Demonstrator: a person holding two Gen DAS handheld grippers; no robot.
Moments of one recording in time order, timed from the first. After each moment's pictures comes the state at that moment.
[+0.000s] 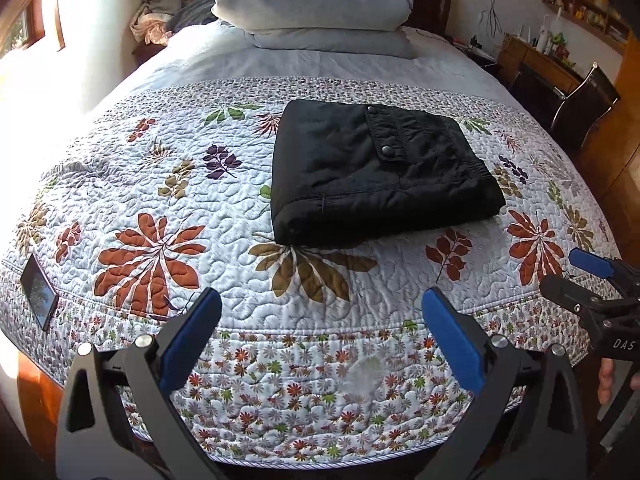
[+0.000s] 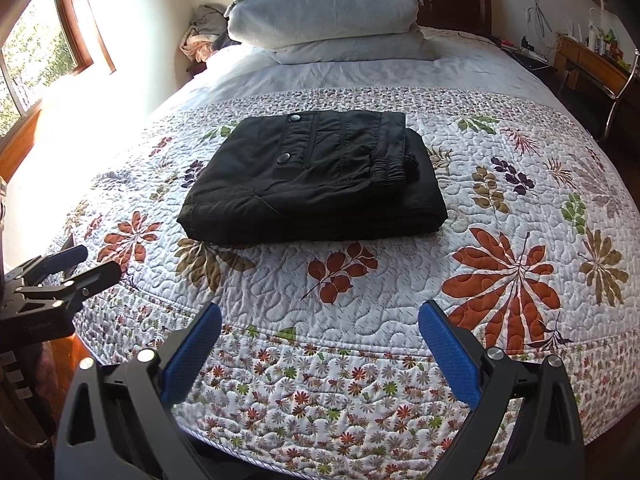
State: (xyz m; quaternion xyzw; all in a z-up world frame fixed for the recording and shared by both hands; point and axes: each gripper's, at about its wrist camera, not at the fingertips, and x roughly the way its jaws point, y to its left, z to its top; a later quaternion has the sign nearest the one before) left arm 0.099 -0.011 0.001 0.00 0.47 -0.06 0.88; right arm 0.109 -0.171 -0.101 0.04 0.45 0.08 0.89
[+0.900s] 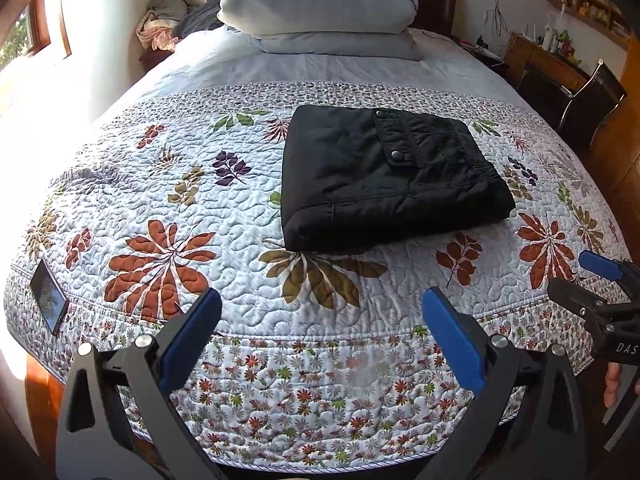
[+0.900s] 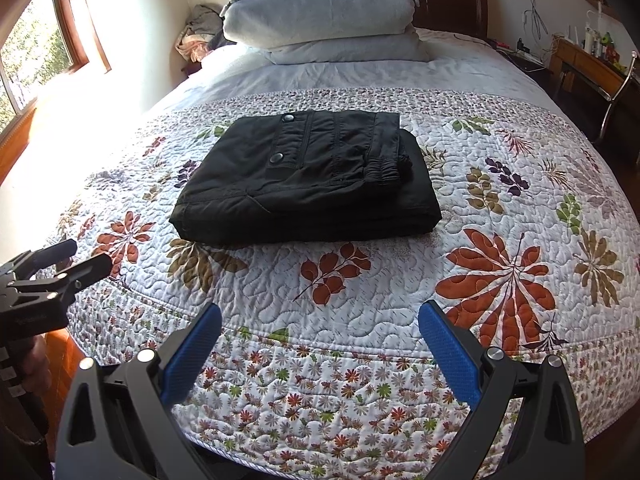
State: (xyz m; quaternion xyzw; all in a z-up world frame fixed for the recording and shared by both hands) left arm 0.102 -0.012 0.002 0.02 0.47 -0.04 0.88; right arm 0.111 -0.174 -0.102 0.03 0.45 0.07 0.89
